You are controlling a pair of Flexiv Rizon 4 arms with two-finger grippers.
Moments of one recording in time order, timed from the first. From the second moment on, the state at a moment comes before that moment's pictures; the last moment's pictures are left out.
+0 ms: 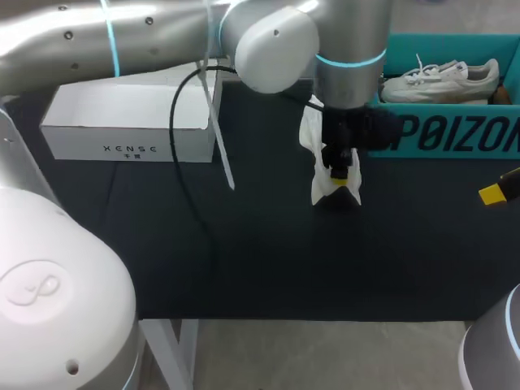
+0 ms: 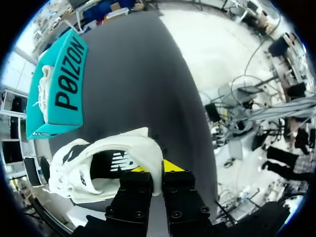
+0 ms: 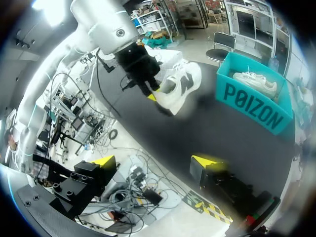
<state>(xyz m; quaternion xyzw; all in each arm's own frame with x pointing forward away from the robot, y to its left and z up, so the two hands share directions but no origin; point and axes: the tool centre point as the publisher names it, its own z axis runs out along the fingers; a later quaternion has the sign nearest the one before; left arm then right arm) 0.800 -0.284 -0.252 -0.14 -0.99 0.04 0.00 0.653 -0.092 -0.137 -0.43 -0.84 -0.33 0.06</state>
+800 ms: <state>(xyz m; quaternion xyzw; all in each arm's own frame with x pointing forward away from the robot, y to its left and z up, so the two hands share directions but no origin) 0.879 -0.105 -0.196 -0.20 -0.98 -0.01 0.01 0.653 -0.092 -0.137 -0.43 -0.84 -0.33 0.06</state>
